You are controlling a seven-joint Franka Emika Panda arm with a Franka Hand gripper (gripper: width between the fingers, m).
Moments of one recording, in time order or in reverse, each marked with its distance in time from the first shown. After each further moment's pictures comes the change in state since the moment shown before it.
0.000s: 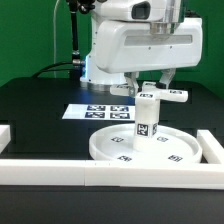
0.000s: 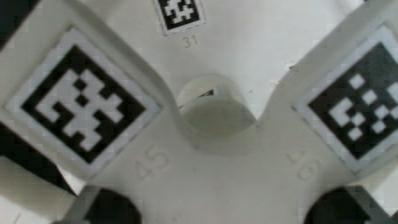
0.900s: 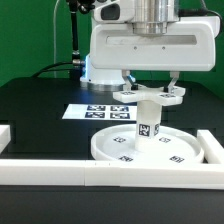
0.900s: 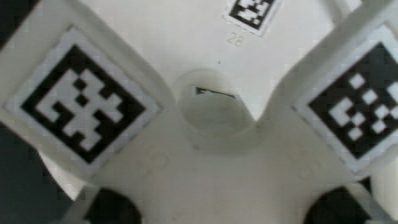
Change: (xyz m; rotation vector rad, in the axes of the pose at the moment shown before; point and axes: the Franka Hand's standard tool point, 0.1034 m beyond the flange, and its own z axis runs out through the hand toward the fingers) arm 0.003 -0.001 0.001 0.079 0.058 0.891
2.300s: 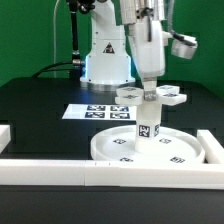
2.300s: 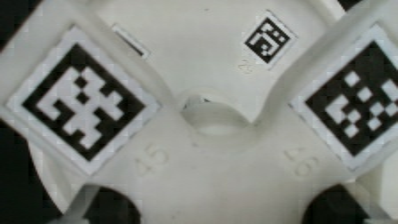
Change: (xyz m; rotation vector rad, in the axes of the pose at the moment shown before) arm 0.005 0.002 0.001 0.112 -0.037 1.325
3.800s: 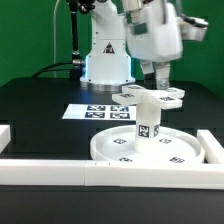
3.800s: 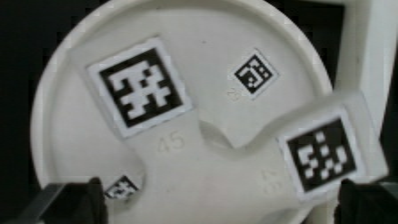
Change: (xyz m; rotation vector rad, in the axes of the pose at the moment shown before) arm -0.012 -0.005 -0.019 -0.003 -0.059 -0.348
